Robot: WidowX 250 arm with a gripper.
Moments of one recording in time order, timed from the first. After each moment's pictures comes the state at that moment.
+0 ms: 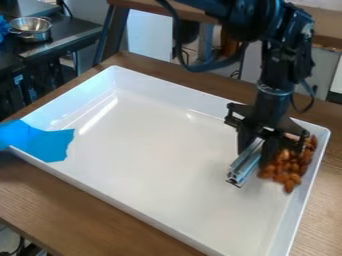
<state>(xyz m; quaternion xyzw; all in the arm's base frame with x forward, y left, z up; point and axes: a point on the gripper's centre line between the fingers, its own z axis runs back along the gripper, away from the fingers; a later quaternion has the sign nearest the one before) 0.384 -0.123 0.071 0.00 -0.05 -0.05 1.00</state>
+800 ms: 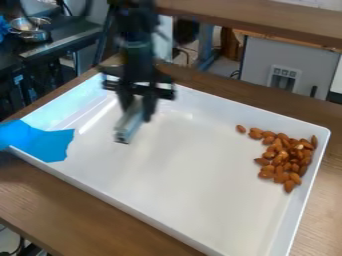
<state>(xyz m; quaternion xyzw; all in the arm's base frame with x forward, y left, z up) 0.343 0.058 0.102 0.02 -0.07 0.15 0.99</state>
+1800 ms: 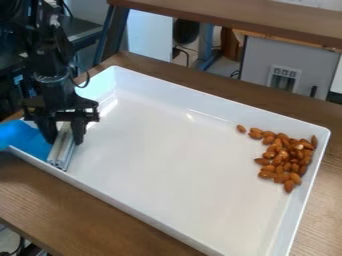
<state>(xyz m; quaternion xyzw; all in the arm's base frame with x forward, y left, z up) 0.293 0.141 0.059 0.03 -0.08 0.27 0.96</state>
